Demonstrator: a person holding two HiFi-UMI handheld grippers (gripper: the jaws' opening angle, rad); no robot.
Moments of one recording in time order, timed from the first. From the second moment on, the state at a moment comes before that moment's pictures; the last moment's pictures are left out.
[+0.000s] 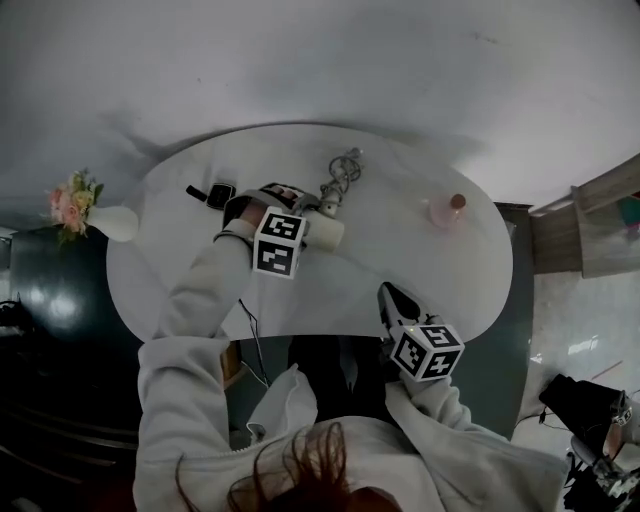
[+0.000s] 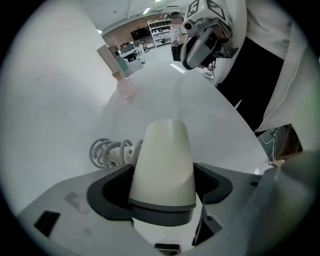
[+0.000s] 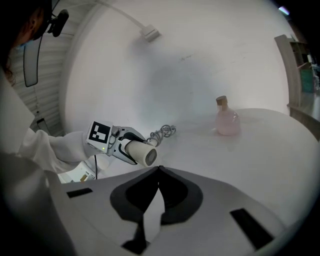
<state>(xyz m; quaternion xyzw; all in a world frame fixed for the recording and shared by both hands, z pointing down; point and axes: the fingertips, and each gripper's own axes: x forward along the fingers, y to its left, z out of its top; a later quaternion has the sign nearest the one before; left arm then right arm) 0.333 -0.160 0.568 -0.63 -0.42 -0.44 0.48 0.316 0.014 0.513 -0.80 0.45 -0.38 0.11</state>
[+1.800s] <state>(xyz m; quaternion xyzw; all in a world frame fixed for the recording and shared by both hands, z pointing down) -0.008 -0.164 0.501 -0.77 -0.20 -0.51 0.34 0.014 -0.158 0.489 -0.39 0.75 -0.51 0.16</state>
